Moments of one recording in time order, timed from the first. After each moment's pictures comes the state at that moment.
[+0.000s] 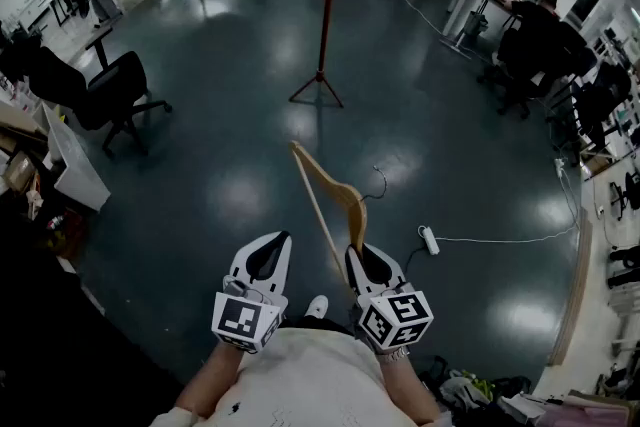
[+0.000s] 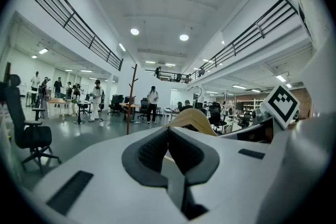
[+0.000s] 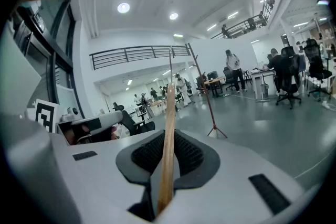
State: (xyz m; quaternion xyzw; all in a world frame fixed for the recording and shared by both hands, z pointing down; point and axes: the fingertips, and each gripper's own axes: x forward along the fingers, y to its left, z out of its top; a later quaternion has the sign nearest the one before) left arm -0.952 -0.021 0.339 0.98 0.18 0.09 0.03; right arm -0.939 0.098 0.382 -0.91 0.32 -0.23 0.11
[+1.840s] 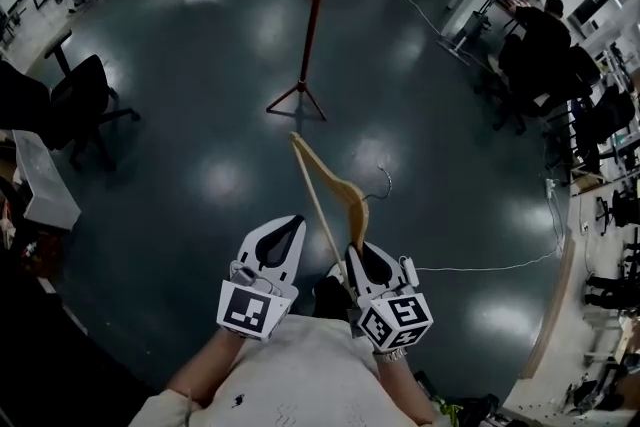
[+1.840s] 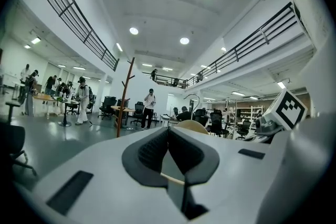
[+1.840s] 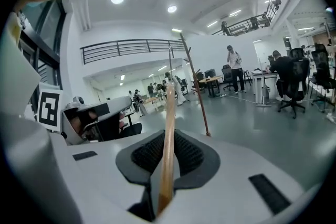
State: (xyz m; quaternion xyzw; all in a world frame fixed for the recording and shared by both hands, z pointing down) left arm -0.596 -0.038 0.334 0.97 0.21 0.02 0.08; right arm -0.615 0.068 0.405 -0.91 0.31 -0.25 0.09
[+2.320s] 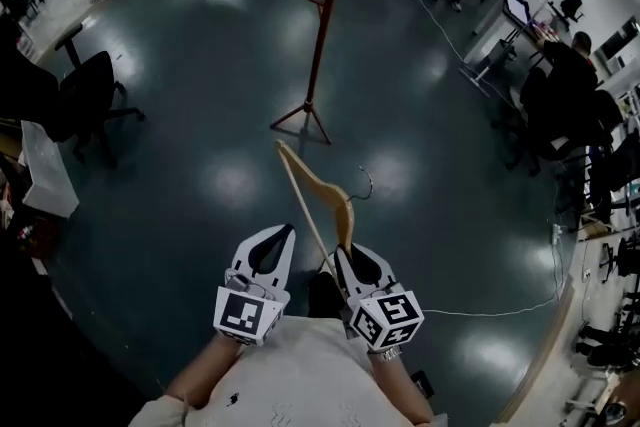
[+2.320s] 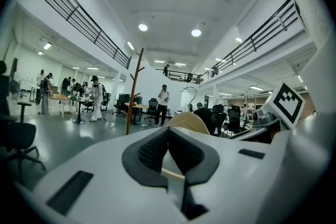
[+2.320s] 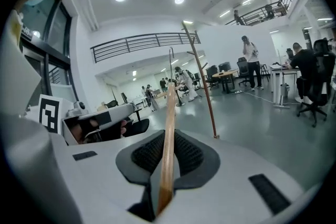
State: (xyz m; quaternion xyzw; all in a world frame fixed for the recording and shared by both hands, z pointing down) left arm -0.460 0.004 0.385 0.98 0.14 0.09 0.06; right arm -0.454 0.102 0.429 -0.88 0.39 -0.27 0.08
